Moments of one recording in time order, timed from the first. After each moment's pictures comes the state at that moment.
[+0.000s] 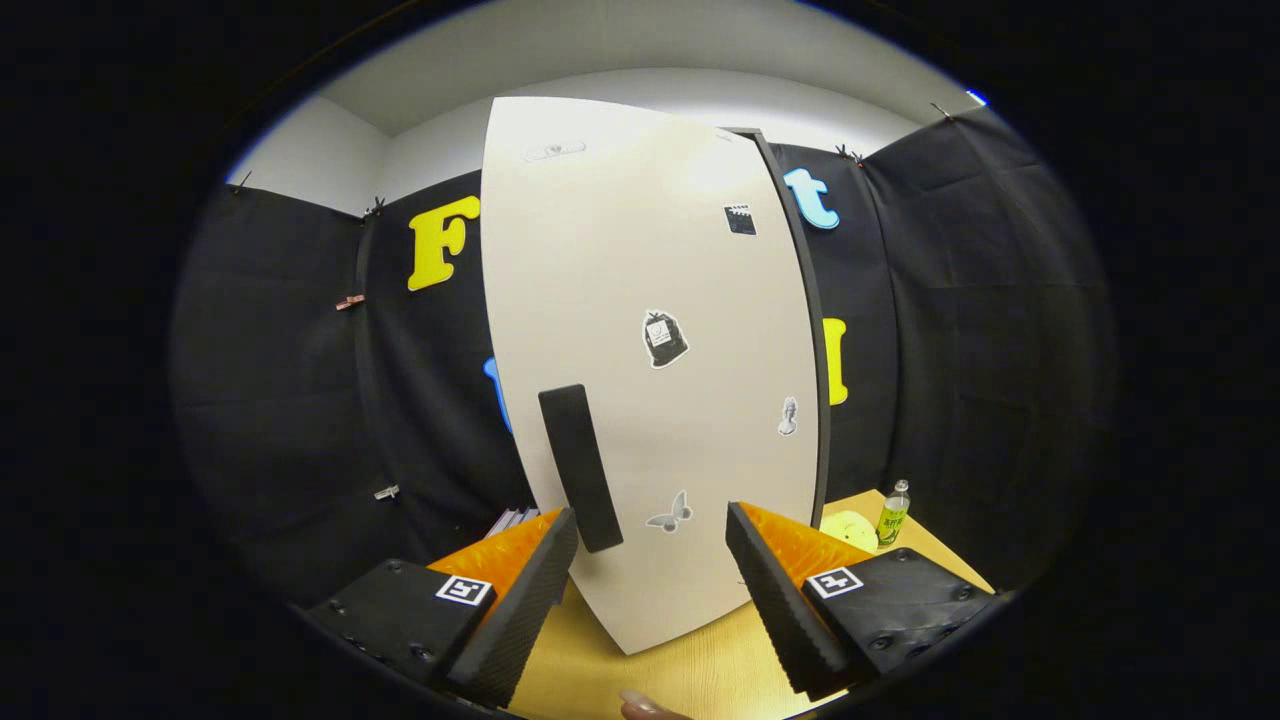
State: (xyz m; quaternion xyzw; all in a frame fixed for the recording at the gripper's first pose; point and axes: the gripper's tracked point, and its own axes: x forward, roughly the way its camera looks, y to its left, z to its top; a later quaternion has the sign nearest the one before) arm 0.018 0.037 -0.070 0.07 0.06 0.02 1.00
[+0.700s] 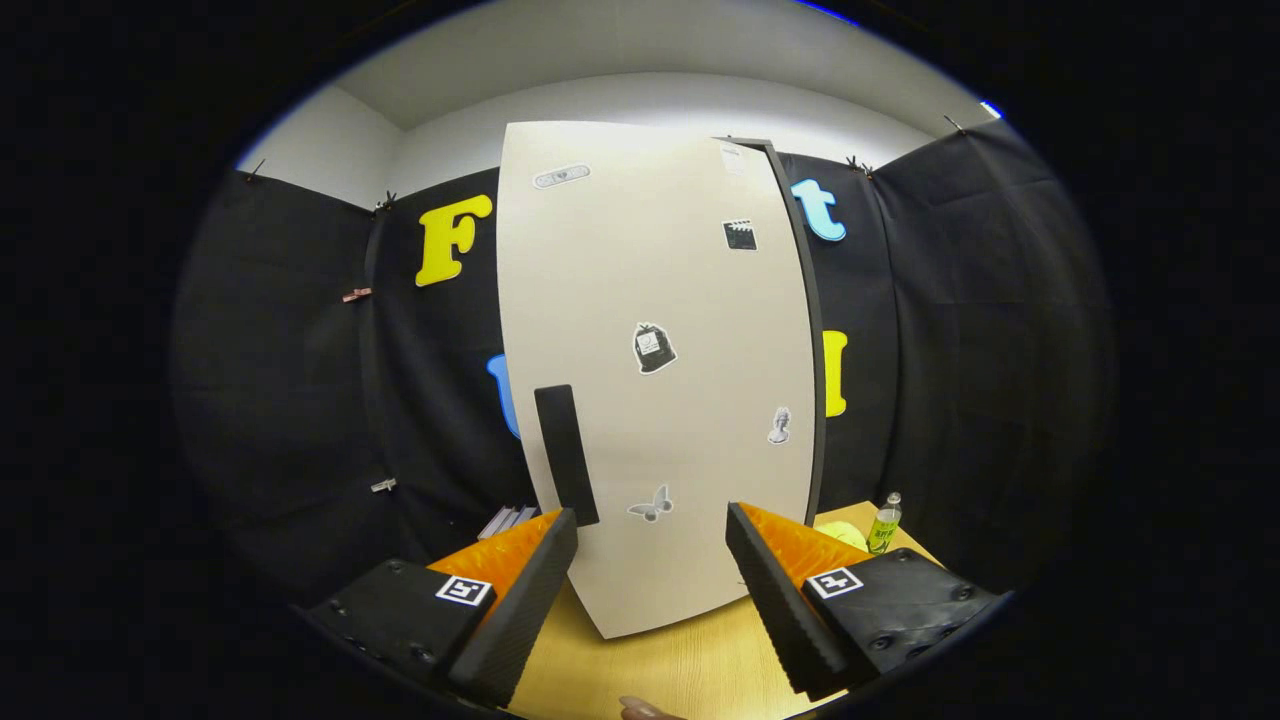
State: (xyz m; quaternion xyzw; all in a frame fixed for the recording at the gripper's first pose) arm 0.010 0.034 -0.066 0.05 0.06 0.03 1.00
